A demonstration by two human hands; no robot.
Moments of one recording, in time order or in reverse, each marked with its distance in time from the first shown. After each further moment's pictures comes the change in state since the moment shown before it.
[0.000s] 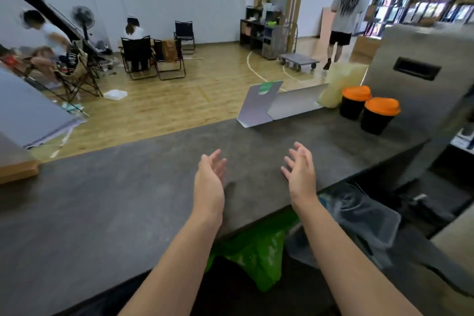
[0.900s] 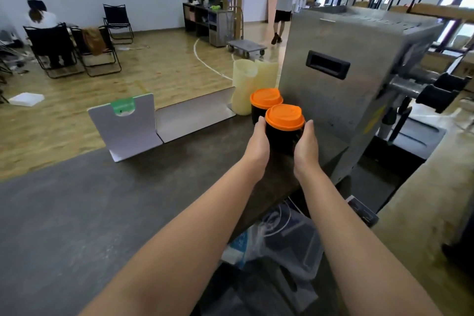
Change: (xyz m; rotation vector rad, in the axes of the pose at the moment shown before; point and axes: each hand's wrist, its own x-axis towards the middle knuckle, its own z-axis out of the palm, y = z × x) left_hand 0.116 -0.073 0.388 0.016 -0.571 -0.207; right_hand 0.251 -0.051 -0.196 -0.009 0.273 0.058
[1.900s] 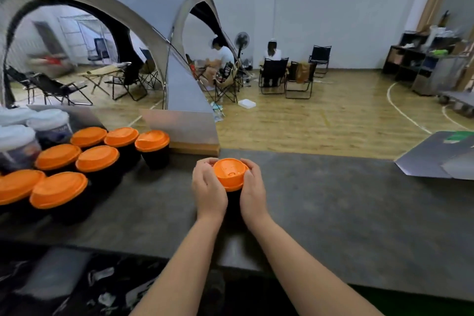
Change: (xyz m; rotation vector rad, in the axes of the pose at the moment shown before) left_hand -0.464 0.050 -0.478 0.329 1.454 0.681; right_hand -0.556 0.120 0.352 -0.020 -1.086 -0.208
